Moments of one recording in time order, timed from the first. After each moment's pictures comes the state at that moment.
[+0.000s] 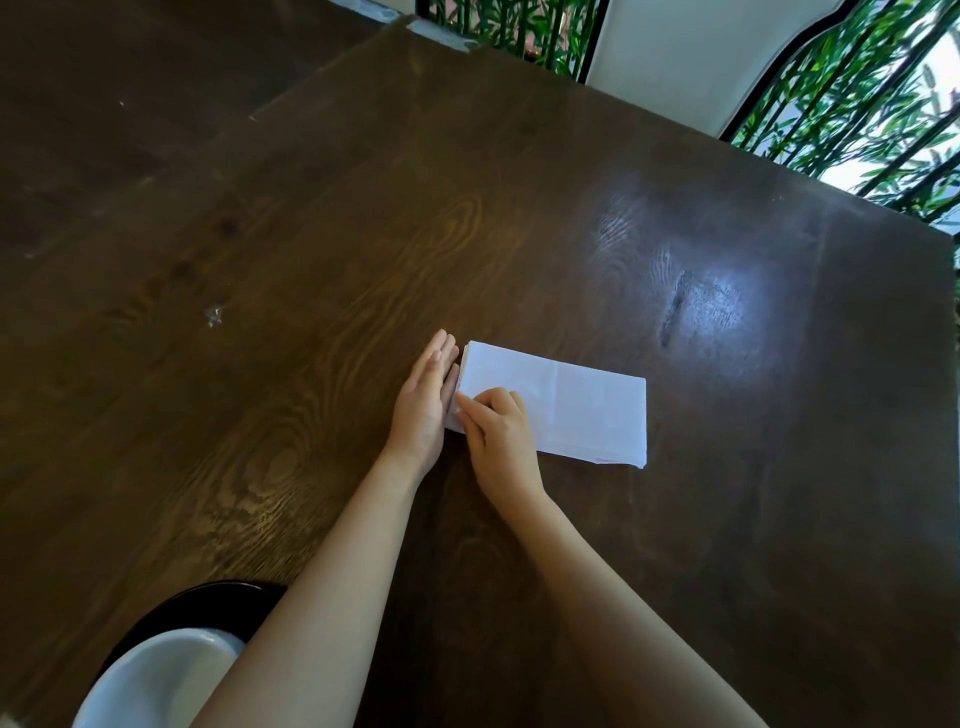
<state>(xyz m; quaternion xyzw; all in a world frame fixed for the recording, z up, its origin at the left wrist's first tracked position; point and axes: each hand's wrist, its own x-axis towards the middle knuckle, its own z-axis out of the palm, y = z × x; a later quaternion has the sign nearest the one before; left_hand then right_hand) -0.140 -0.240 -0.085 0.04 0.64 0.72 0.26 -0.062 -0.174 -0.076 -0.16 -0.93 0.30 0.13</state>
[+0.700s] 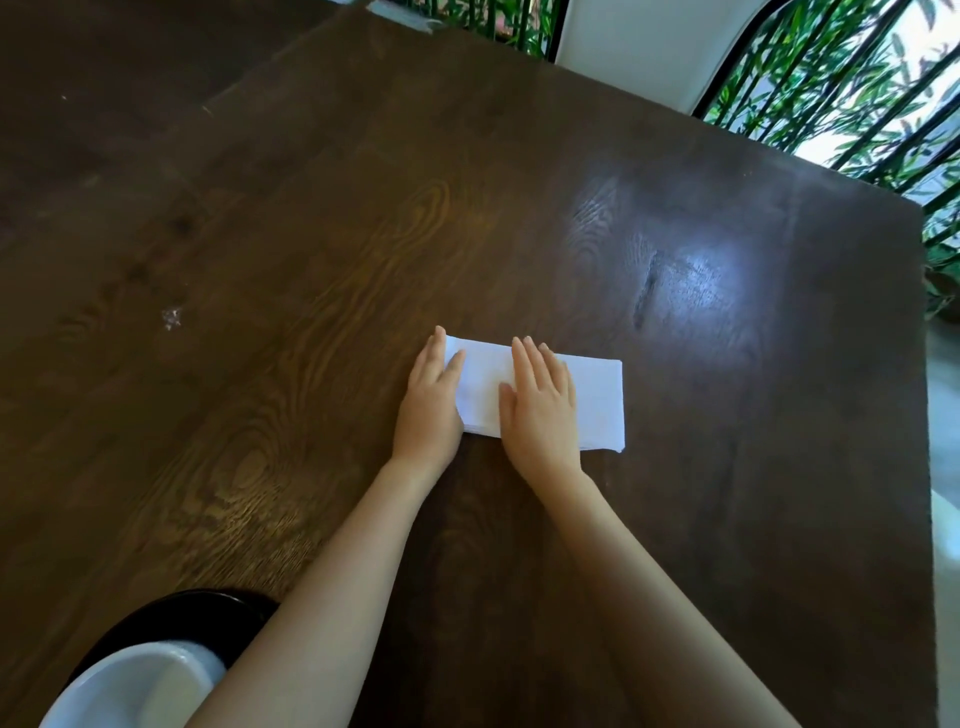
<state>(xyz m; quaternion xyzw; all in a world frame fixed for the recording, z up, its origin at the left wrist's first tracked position) -0.121 -0.218 -0.096 0.27 0.91 0.31 0.10 -0.045 -0.117 -0.082 -0.26 -0.94 0.21 0.08</state>
